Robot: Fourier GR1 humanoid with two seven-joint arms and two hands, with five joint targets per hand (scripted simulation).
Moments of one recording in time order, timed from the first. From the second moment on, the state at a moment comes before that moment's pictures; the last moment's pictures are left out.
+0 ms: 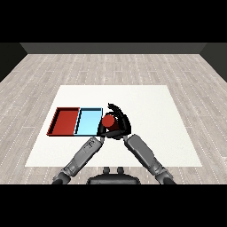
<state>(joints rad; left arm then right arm) -0.43 0.02 -0.55 -1.31 0.15 0.58 -0.18 -0.46 -0.01 0.50 -1.42 -0.30 -0.38 -0.33</state>
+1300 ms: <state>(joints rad) -0.31 0.14 -0.38 -1.44 0.08 0.47 -0.14 -0.25 -0.19 0.12 -1.80 -0.29 -0.29 -0.23</state>
